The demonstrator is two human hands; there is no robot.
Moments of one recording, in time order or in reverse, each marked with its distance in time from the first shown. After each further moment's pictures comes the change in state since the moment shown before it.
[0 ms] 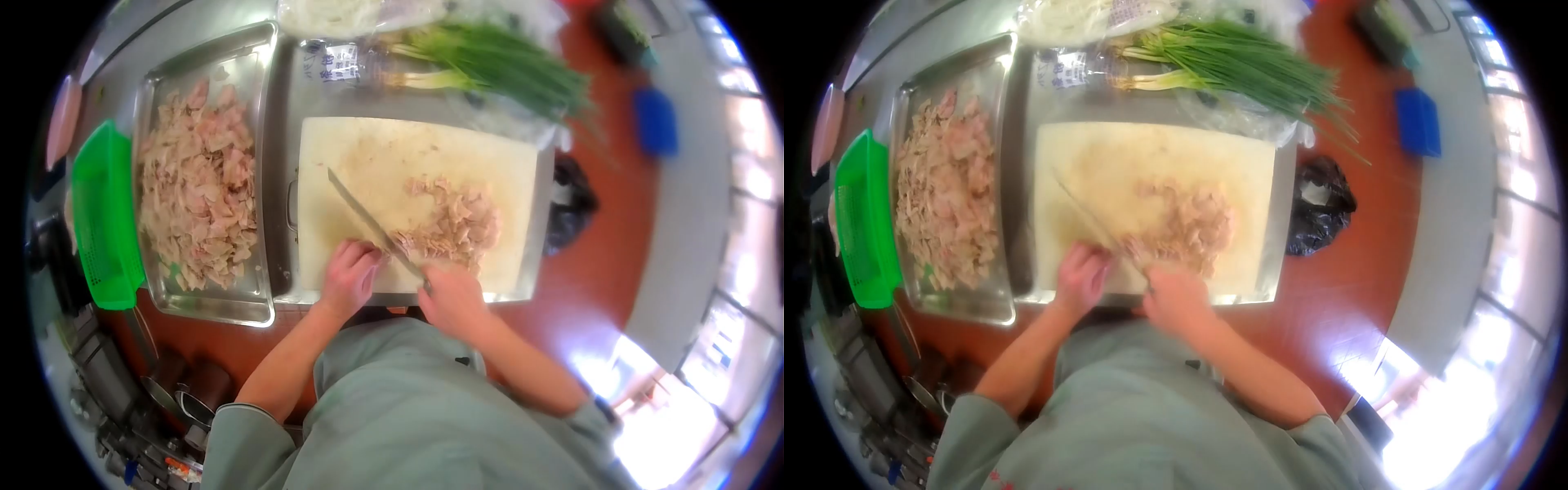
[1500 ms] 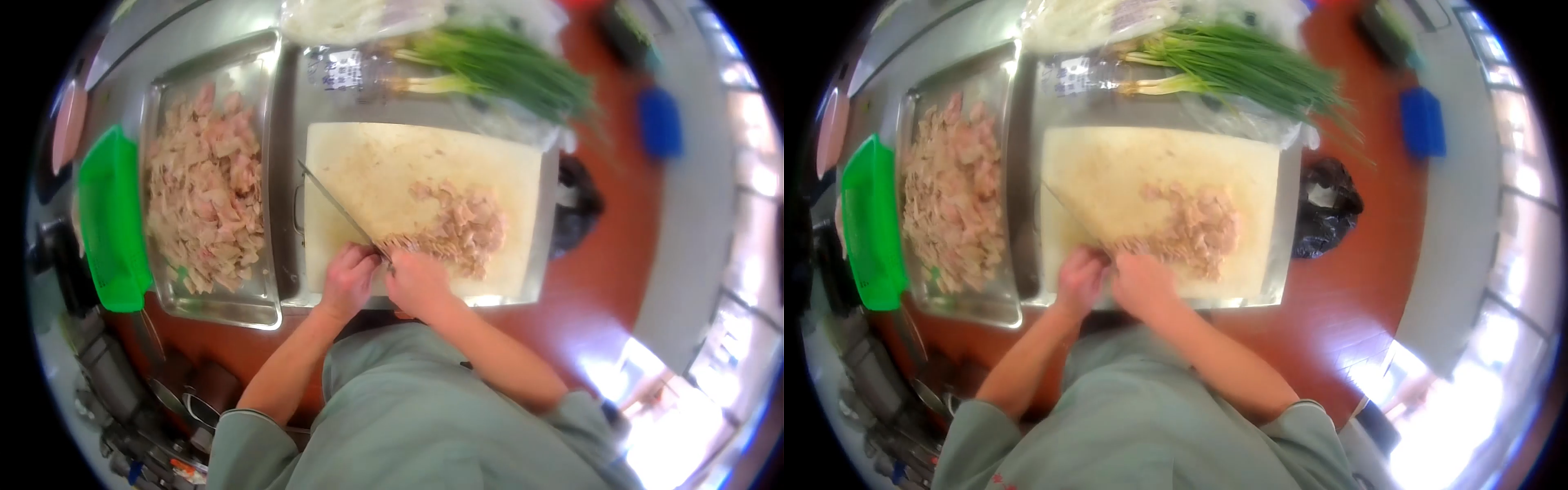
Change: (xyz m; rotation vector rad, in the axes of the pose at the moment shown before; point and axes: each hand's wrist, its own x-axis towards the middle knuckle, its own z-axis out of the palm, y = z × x) left_hand -0.005 -0.011 -0.003 0.016 -0.006 -0.009; right_hand 0.055 -0.020 0.046 -0.008 0.070 -0.007
